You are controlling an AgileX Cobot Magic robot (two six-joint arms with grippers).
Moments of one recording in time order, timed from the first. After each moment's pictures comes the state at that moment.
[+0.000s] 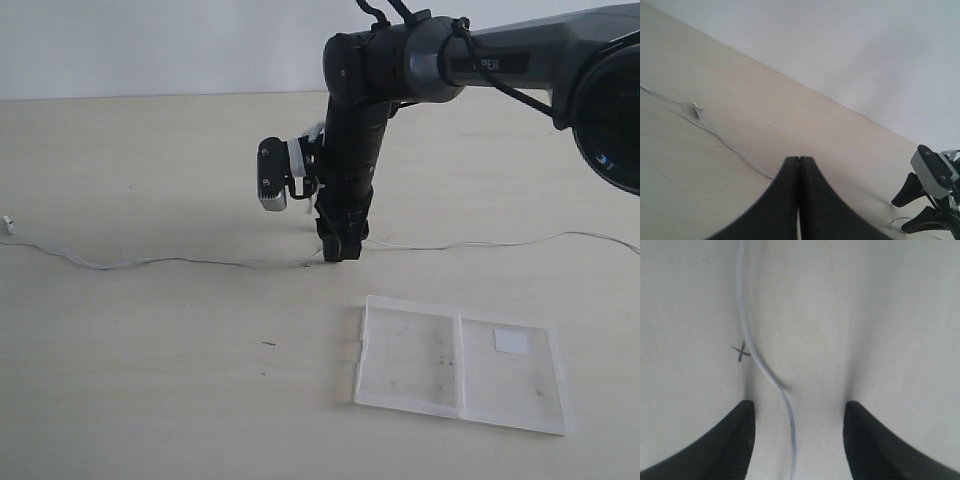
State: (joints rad) left arm -0.03 0.01 0.00 0.23 0.27 -0.76; right arm 0.55 2.34 -1.78 0.12 1.03 -1.11
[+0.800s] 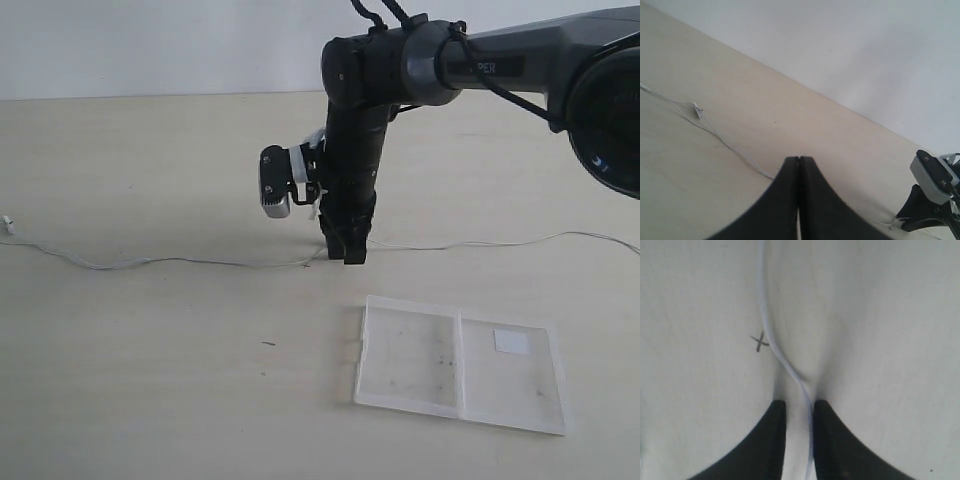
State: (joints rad) left arm -0.03 0.01 0.00 0.23 0.27 -0.76; right arm 0.56 2.36 -1.78 0.10 1.08 -1.11
